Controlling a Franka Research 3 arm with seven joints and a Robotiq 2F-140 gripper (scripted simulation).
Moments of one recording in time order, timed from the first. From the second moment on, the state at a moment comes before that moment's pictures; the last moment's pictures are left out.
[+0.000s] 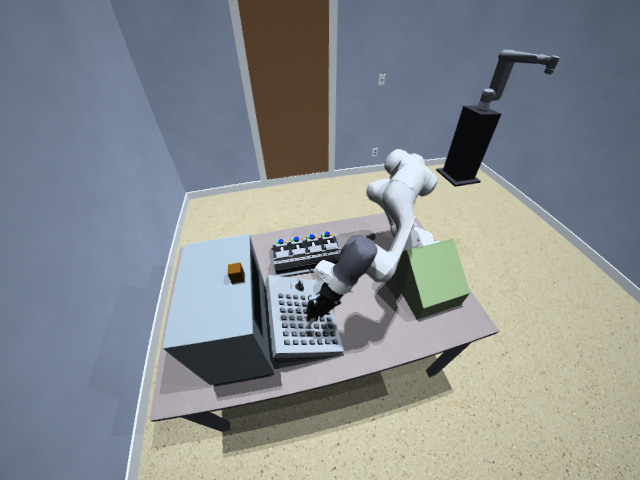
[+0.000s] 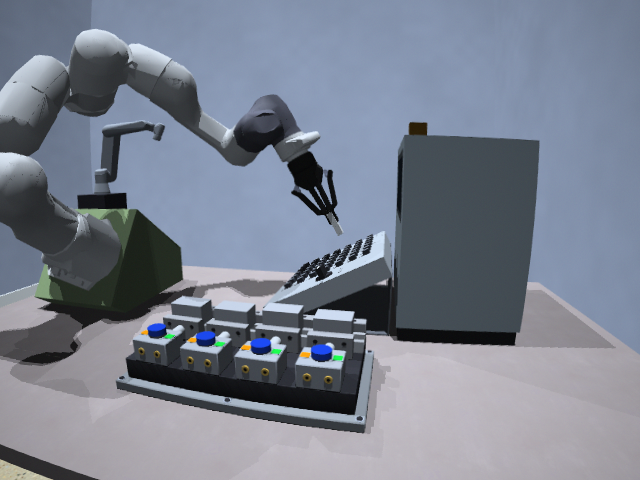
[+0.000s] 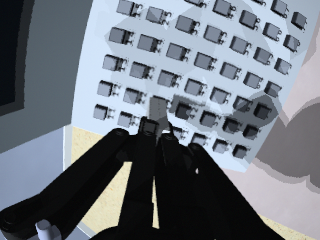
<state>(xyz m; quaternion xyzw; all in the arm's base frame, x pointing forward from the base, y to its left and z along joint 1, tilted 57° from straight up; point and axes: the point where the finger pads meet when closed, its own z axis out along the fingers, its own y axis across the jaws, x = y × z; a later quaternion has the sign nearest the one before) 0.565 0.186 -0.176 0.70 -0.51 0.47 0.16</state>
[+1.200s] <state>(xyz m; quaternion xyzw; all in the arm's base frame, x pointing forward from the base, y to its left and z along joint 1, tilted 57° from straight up) 0.577 0.166 -0.203 0.67 -0.54 0.48 0.18</state>
